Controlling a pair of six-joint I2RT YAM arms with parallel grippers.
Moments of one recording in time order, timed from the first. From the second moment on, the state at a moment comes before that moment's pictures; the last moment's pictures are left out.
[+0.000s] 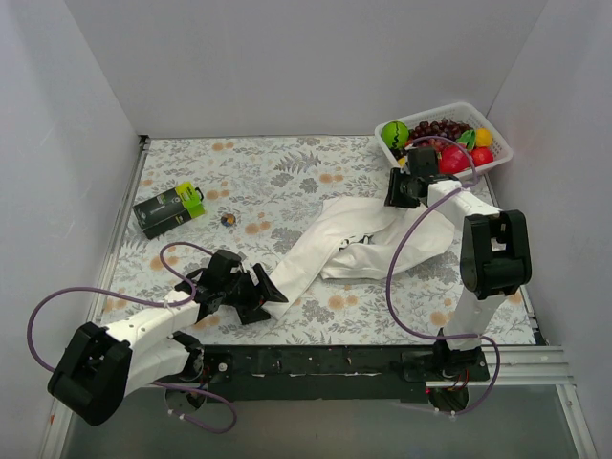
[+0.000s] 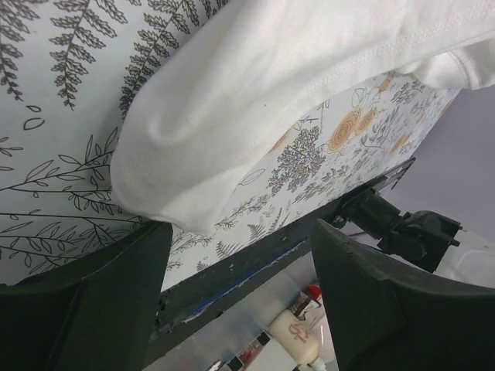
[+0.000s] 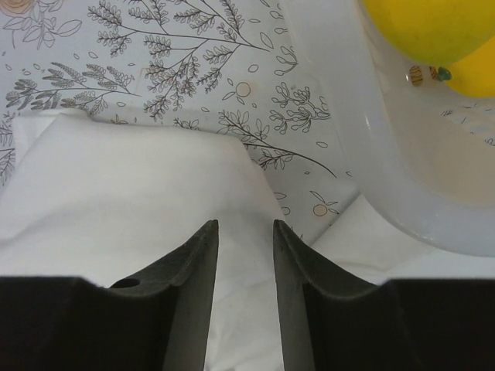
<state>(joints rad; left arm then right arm) -0.53 1.04 0.32 -0.21 0.41 -1.12 0.18 1.80 1.24 -0.33 -0.11 0.24</state>
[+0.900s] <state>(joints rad) -0.54 1.07 0.31 -0.16 0.40 -1.13 0.18 1.80 1.21 -0.33 -0.07 0.23</state>
